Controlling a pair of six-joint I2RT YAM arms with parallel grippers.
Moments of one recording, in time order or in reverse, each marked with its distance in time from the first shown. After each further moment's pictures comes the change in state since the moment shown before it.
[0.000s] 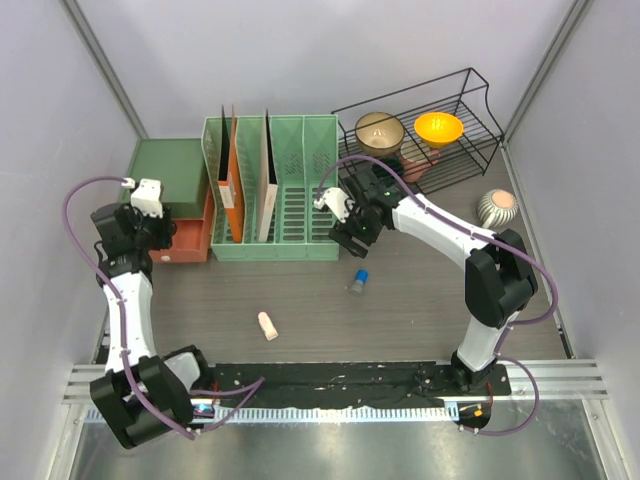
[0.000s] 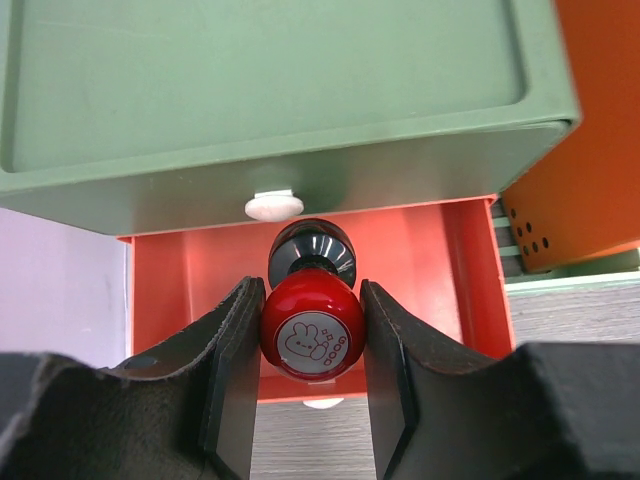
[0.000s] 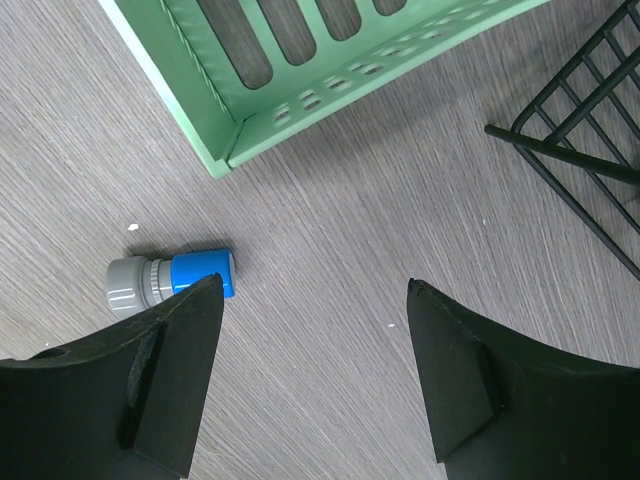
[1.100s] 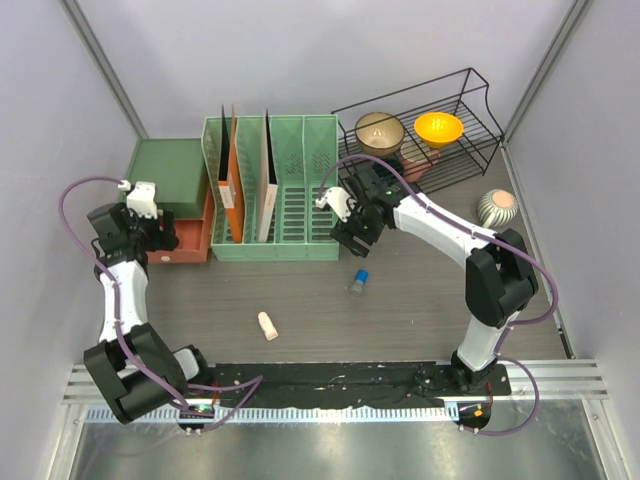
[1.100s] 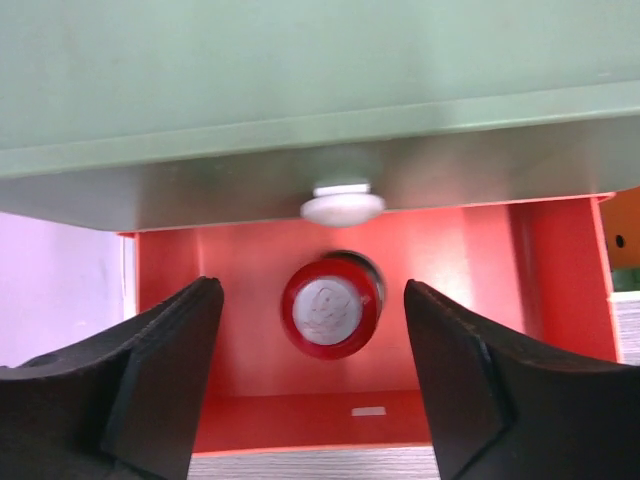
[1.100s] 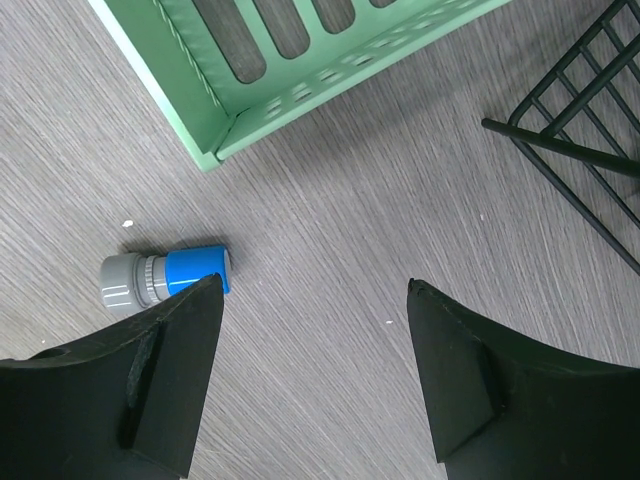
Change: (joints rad) left arm 0.060 0.145 -0.011 0.076 0.021 0.038; right arm -0.011 0.000 0.000 -0.003 -0.004 -0.003
